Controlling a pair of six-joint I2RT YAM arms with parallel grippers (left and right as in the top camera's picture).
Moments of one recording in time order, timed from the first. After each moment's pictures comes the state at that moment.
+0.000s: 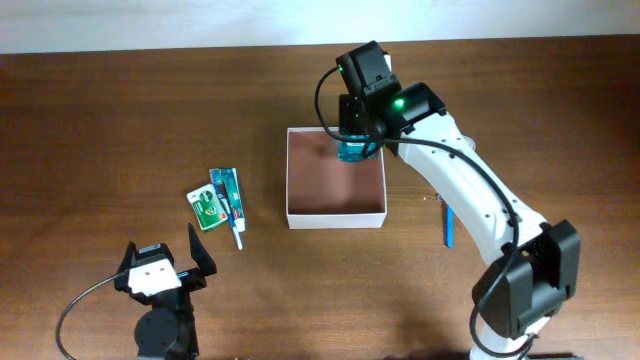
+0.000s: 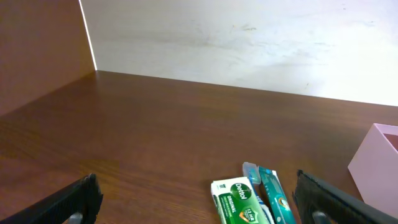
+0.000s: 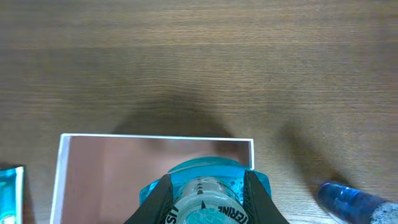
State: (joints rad) left arm -0.11 0.01 0.06 -0.15 -0.37 -0.07; right arm 0.47 1.90 1.78 -0.87 0.21 0.42
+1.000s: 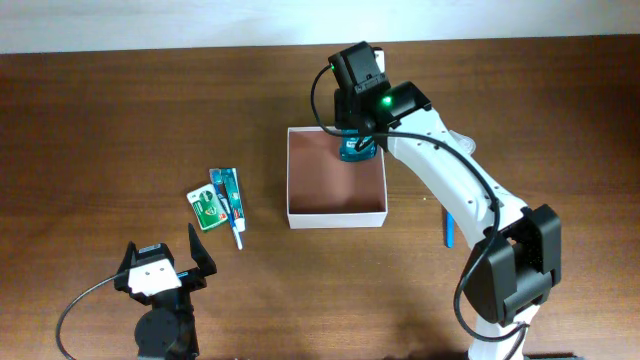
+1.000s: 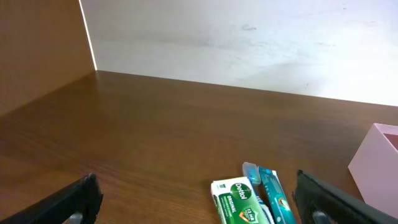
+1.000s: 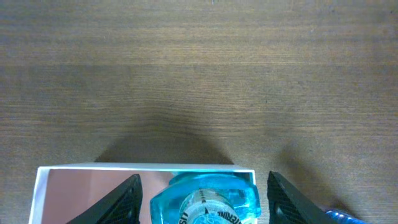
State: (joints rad) left arm -0.11 0.01 0.06 -0.15 -0.37 -0.07; right arm 0.47 1.98 1.81 -0.78 0.28 0.39
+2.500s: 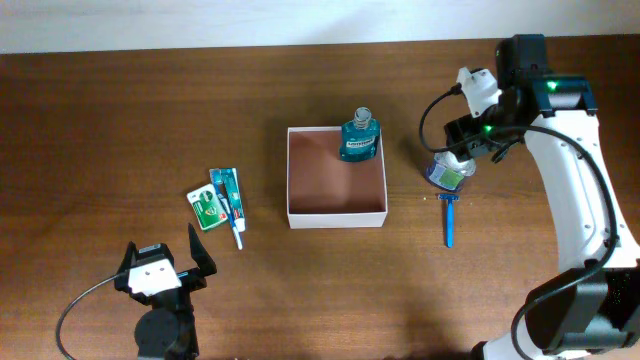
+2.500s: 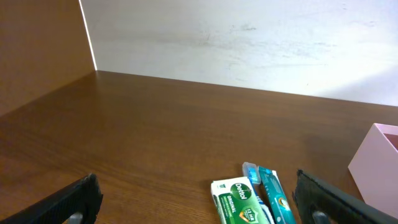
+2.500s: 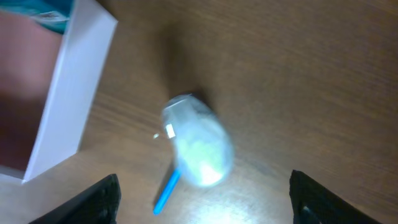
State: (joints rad) left arm -0.11 0.01 0.06 -0.15 -0.37 -0.07; right arm -0.02 1.74 1.69 -1.18 -0.06 -0.35
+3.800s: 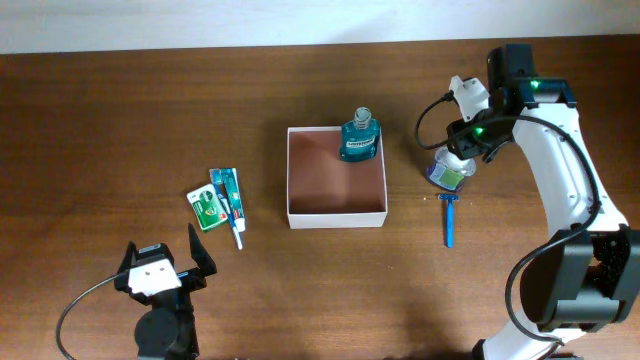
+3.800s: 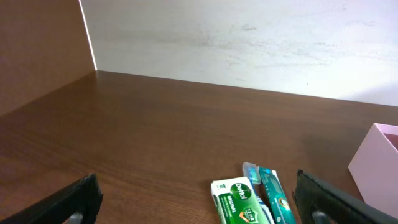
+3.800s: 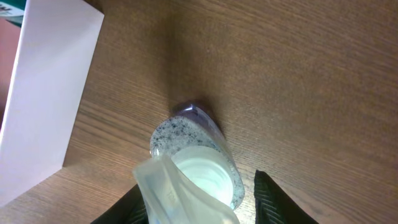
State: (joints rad) left arm -0.11 0.01 0.06 -0.15 -0.37 -0.07; right arm -0.04 1.84 1.63 -1.09 -0.12 -0.38
